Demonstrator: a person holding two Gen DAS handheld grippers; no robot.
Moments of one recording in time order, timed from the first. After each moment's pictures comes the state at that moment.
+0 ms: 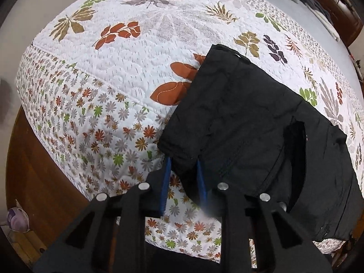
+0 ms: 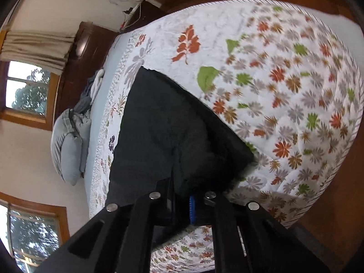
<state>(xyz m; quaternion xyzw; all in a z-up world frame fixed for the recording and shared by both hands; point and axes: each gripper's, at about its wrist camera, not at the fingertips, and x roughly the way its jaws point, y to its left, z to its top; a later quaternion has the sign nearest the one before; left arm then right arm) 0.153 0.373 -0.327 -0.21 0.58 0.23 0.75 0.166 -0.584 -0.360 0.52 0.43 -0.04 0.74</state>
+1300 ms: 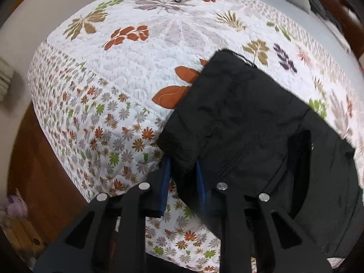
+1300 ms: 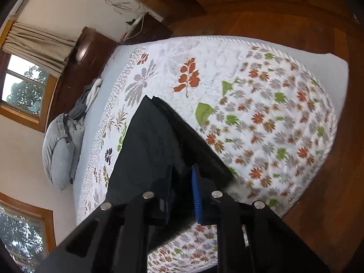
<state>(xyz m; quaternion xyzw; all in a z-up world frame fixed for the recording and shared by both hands) 0.158 0.357 -0.333 -0.20 0.56 0.28 0.75 0.153 -0.600 -0.319 0.47 0.41 -0.08 0.78</state>
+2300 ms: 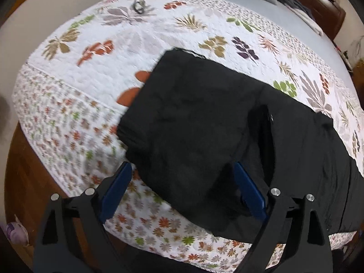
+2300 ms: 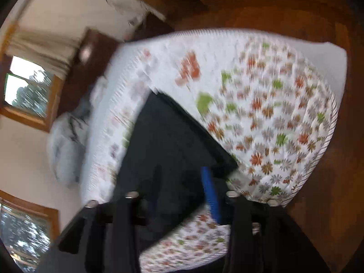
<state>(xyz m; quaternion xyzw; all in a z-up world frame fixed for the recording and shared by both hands) 0.154 0.323 -0.322 -0.18 0.54 0.21 0.80 0.124 -0.612 -0.311 0.51 0.36 -0.07 0.78</state>
